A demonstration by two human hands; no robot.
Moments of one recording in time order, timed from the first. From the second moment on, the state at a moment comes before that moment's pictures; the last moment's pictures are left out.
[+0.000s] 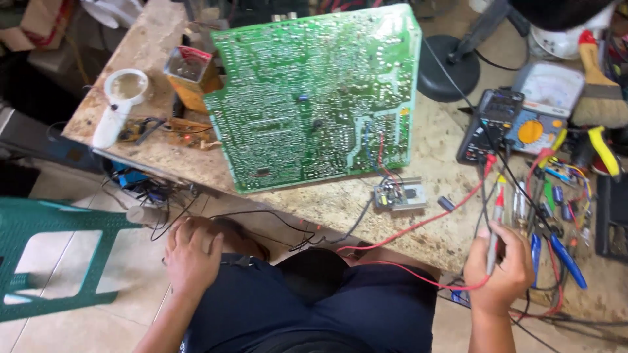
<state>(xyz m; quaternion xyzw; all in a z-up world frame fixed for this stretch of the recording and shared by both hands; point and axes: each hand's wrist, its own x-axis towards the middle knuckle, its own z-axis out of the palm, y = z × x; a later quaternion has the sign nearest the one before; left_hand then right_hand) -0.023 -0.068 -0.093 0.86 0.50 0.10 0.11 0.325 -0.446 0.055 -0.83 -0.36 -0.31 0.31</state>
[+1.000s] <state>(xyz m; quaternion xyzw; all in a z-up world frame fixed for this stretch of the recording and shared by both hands) -0.024 -0.067 -0.081 0.84 0.51 0.07 0.14 0.327 -0.451 0.043 -0.85 -0.33 -0.30 0.28</state>
